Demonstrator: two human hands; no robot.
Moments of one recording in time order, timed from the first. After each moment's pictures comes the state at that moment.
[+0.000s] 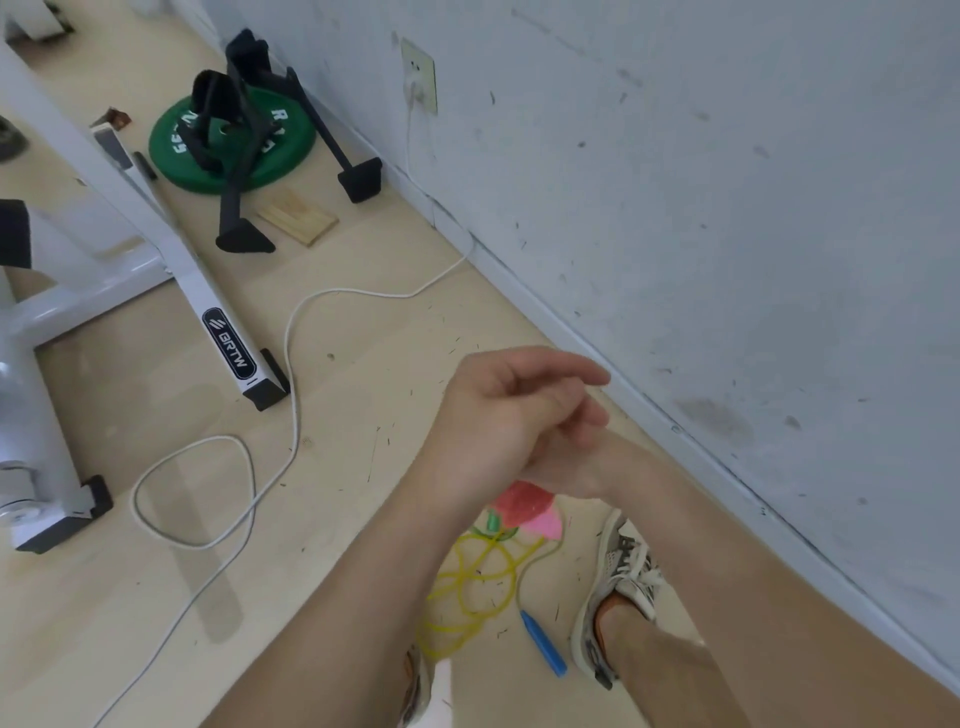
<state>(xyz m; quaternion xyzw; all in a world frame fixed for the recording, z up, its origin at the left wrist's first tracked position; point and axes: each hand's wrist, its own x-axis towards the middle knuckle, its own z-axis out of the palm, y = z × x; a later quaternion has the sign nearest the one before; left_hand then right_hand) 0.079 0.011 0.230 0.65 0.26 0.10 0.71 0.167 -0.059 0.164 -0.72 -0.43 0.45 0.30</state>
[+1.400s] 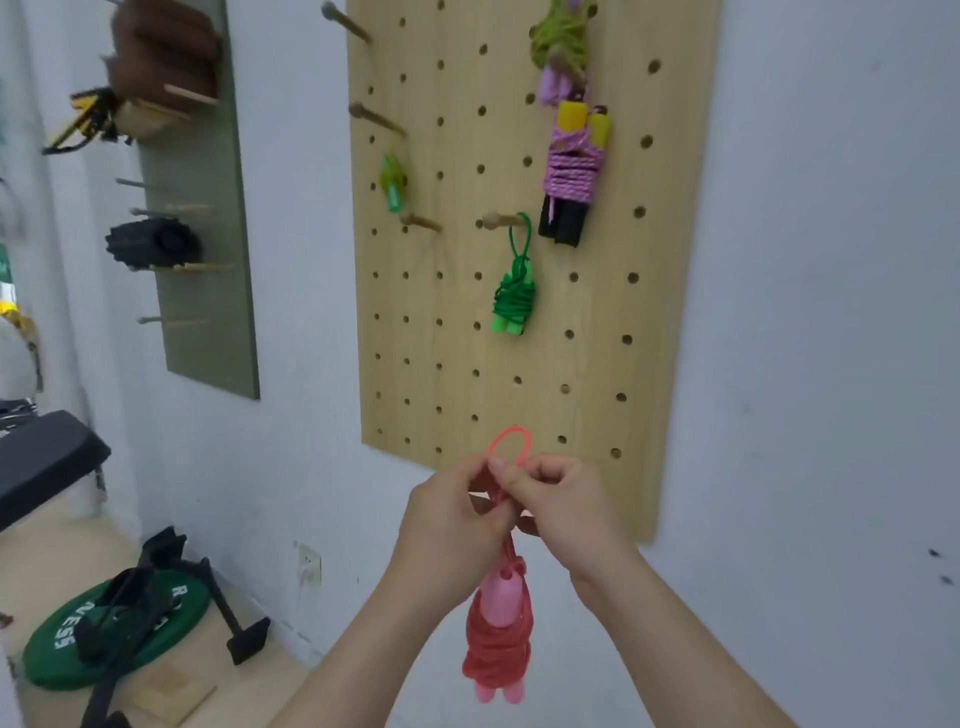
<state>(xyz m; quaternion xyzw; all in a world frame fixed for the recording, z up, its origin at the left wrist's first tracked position) 0.064 -0.119 0.609 0.82 0.04 0.30 0.48 0.127 -0.219 0.615 -0.67 -0.25 0.04 0.70</state>
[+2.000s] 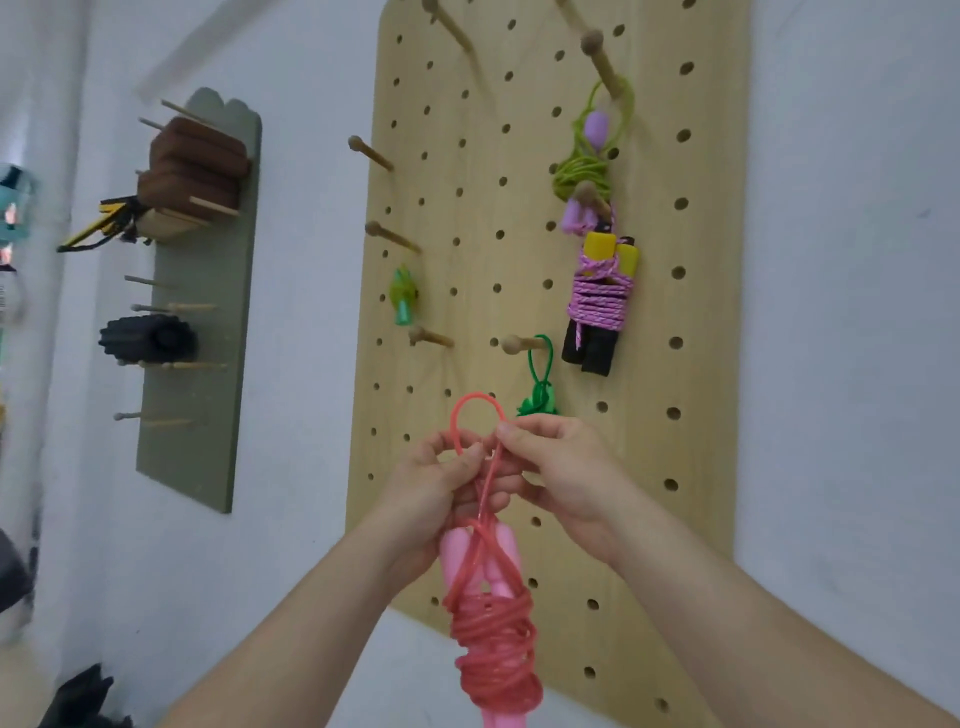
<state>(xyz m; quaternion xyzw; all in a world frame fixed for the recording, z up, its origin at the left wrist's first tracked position) 0.160 -0.033 0.726 0.58 -0.08 0.23 0.78 0.217 -0.157 0.751 -0.64 -0.32 0.05 0.70</state>
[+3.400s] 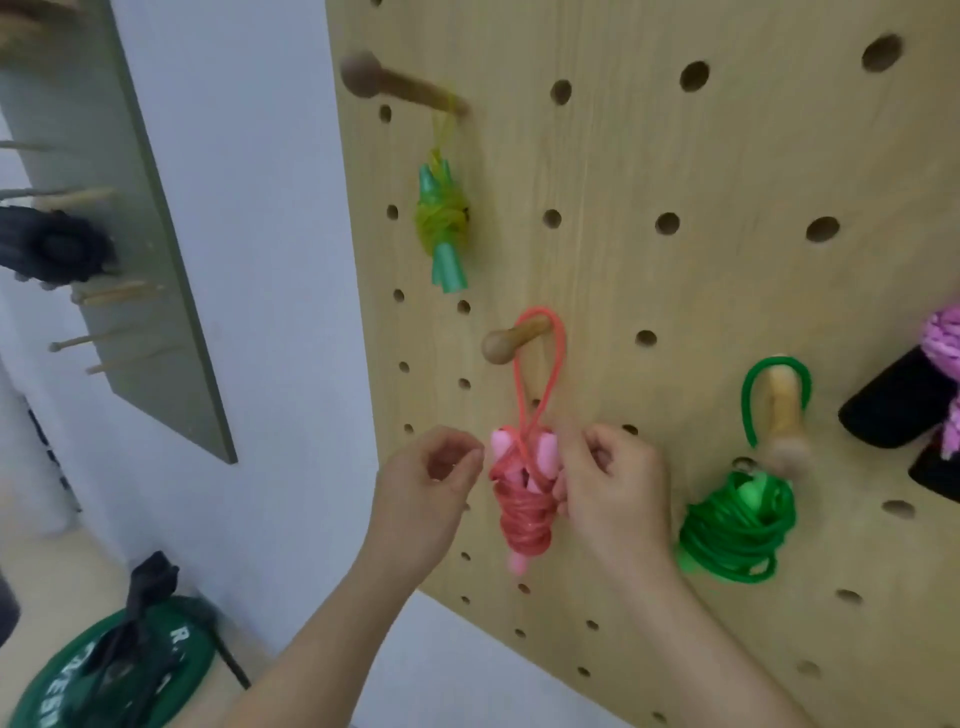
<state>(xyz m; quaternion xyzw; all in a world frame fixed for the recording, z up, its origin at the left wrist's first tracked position) 0.333 0.168 0.760 0.78 0.09 0.31 0.54 0.390 0.022 0.766 -0.76 -0.17 -0.18 0.60</state>
